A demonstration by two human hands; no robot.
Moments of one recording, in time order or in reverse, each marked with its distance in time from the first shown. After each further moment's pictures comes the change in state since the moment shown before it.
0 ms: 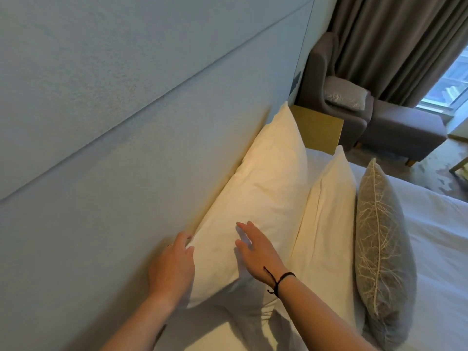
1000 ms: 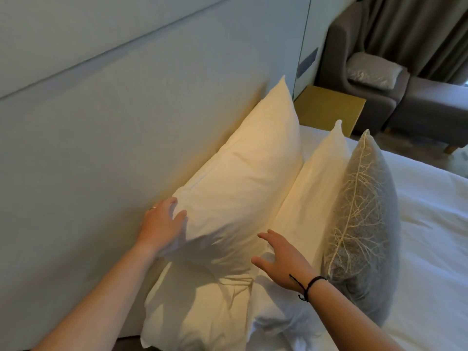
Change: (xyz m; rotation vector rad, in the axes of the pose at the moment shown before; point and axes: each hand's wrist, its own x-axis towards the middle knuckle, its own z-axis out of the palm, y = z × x) left_hand -0.034 0.054 0.011 -0.069 -0.094 -0.177; right_hand -0.093 0.135 -0.079 -0.188 -0.205 -0.068
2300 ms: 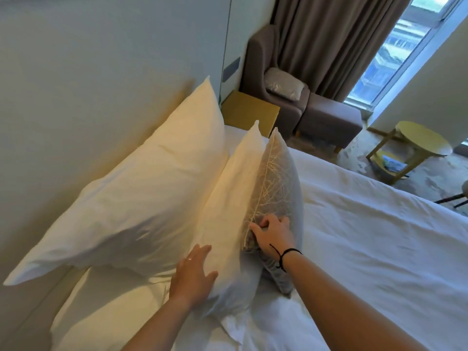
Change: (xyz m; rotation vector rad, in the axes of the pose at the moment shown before) left_hand -0.137 0.075 0.197 -0.006 -0.435 0.256; right_hand -0.061 0.083 -0.072 -0.038 0.426 0.516
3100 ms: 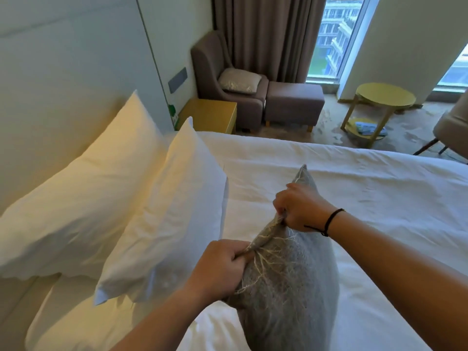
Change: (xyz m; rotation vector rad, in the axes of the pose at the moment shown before) left_hand -0.141 0.273 0.097 -0.048 -0.125 0.499; right_hand -0.072 0.223 -0.219 -0.599 0.016 -0.623
